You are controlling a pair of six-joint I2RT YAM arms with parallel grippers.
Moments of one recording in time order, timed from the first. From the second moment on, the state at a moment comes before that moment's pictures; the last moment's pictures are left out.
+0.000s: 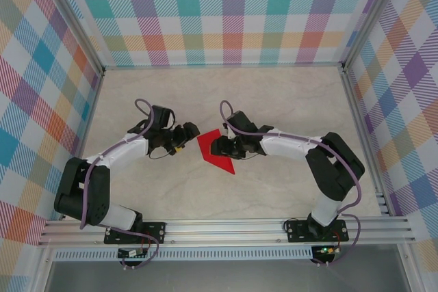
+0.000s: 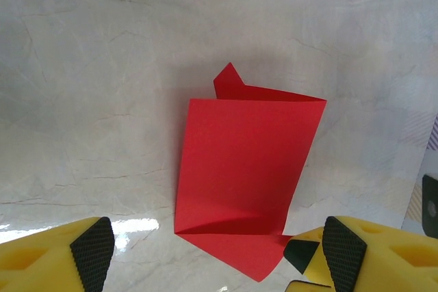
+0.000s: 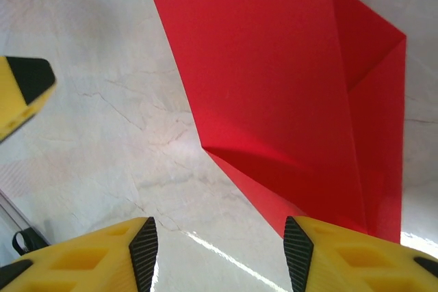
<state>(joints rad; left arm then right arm) -0.33 1.45 0.82 -0.32 0.39 -0.86 0.77 1.73 1.03 -0.26 -0.35 0.79</state>
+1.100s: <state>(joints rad) -0.44 1.56 0.79 -0.19 0.47 -0.94 0.68 1.82 0.94 -0.09 -0.45 0.87</state>
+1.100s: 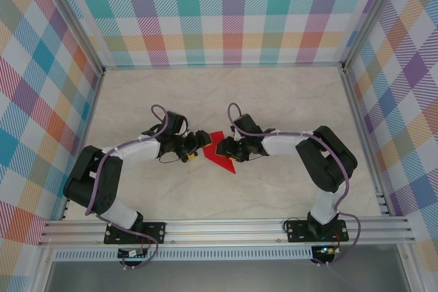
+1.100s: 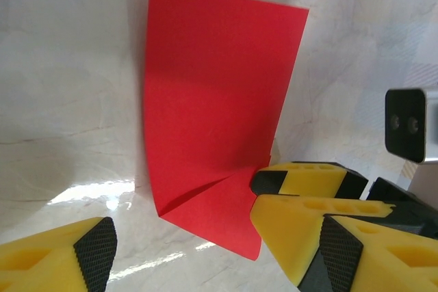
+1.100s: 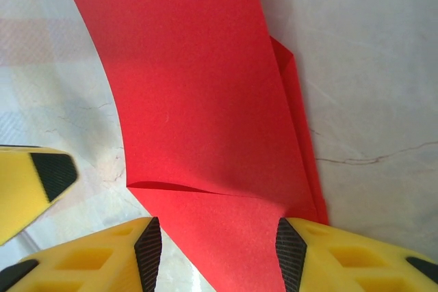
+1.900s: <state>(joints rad) -0.48 1.67 0.76 -0.06 0.49 -1.05 0.62 1.82 0.85 0.07 -0.55 0.94</state>
